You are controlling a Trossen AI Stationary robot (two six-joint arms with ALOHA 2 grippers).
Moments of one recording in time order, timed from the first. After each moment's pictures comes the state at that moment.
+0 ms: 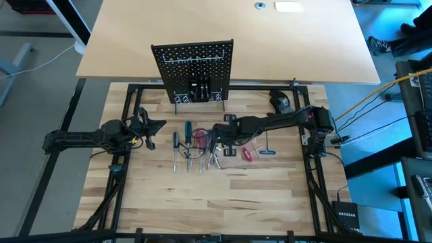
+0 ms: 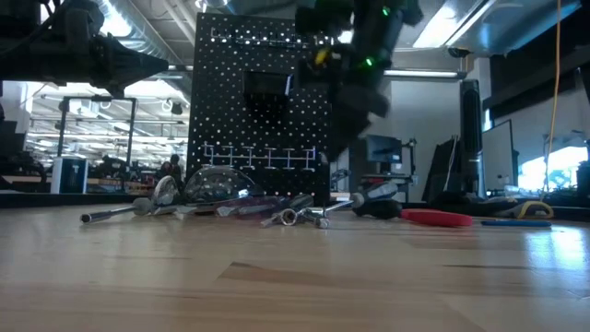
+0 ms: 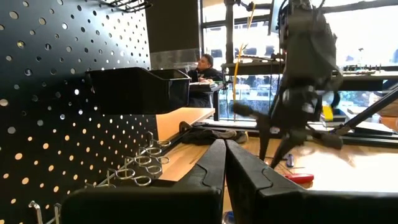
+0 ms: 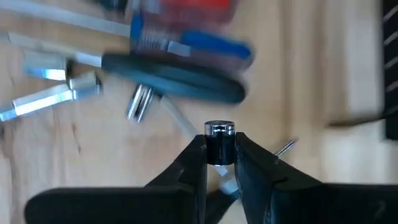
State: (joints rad) left arm 0.07 0.13 0.01 0.27 -0.30 0.09; right arm 0.00 1.89 1.44 -0.75 0.27 -0.10
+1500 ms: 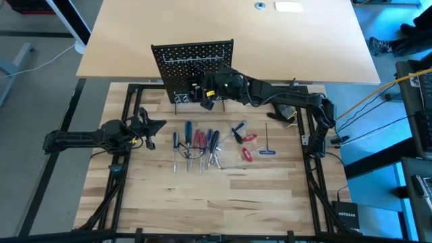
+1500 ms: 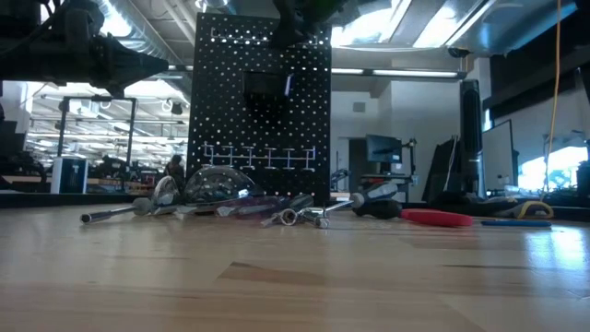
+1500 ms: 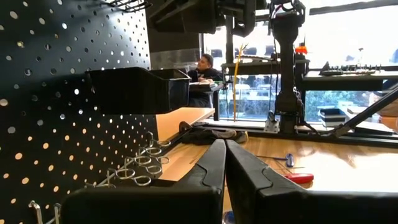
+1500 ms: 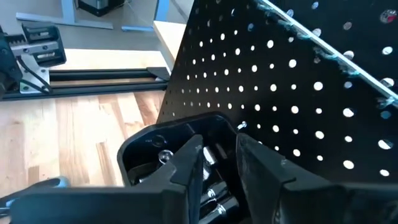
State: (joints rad) left arm 0.07 0.13 0.01 0.27 -0.30 0.09; right arm -0.23 1.83 1.79 -0.36 0.33 -0.21
